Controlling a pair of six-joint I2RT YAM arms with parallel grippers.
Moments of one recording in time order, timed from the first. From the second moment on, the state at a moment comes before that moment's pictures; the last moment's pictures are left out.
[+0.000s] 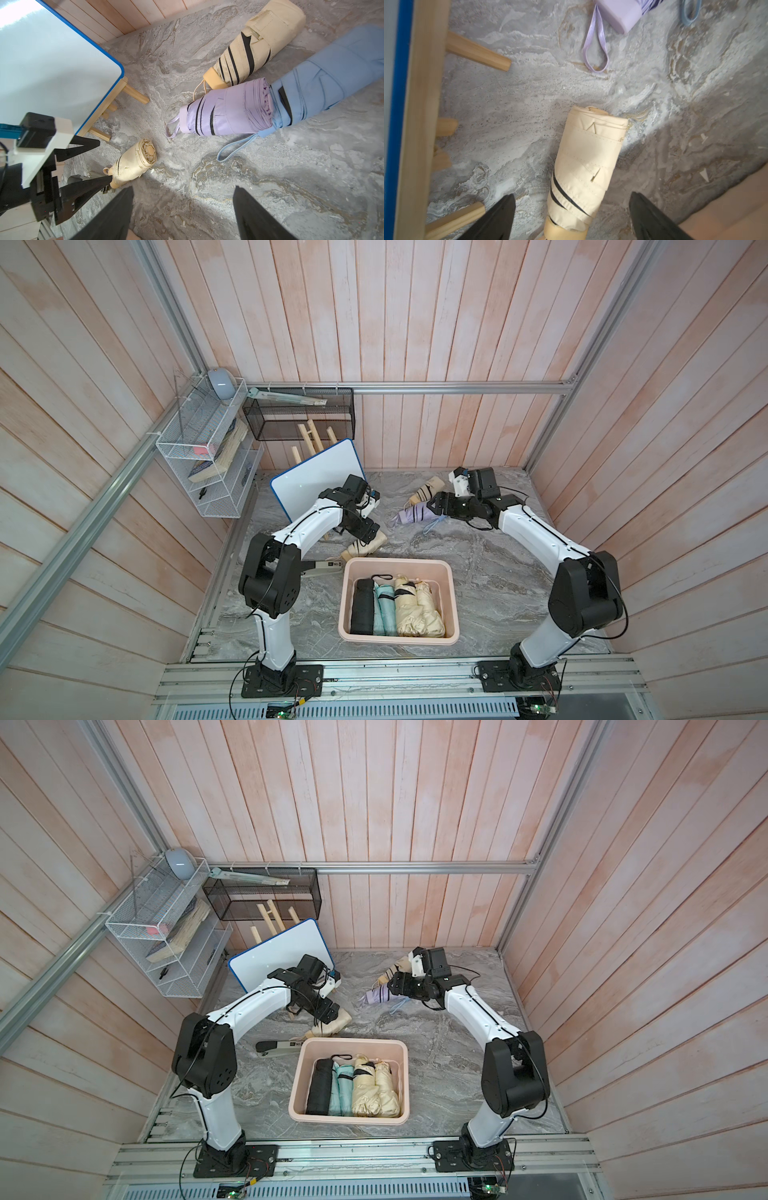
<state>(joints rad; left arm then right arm) -0.42 1.92 1.55 -0.83 0.11 0.24 0.31 1.66 1.31 -0.44 -0.36 0.42</state>
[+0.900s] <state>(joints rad) -0.42 2.08 1.57 -0.89 0.10 0.29 0.31 1.65 1.32 -0.52 -0.31 0.45</state>
